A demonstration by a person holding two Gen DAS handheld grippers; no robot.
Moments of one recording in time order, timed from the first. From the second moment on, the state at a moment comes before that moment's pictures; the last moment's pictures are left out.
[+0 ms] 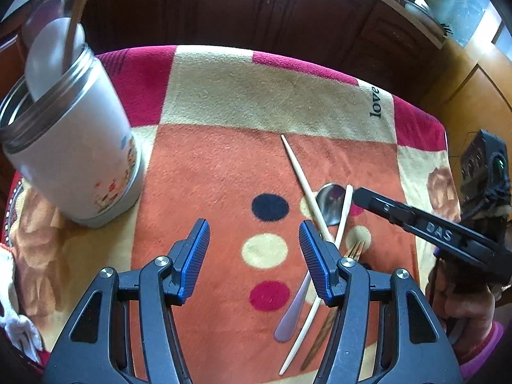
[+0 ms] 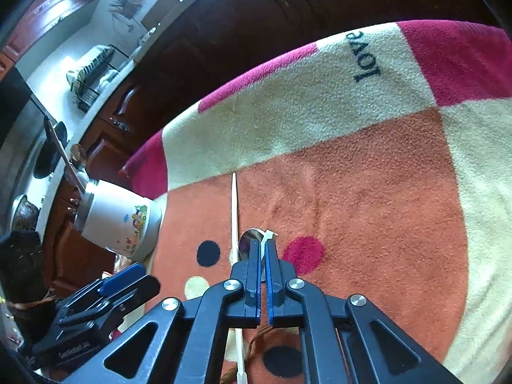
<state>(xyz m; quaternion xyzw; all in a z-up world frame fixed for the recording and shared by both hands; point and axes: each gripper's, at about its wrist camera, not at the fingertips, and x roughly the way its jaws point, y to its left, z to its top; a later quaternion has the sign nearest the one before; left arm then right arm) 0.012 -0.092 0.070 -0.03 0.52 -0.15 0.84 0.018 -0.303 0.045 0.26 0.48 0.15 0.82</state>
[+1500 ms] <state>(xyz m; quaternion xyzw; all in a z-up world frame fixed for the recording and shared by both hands) 0.101 -0.152 0.033 -0.04 0.55 -0.13 0.83 0.015 -0.346 0.047 0.34 0.42 0.17 0.82</state>
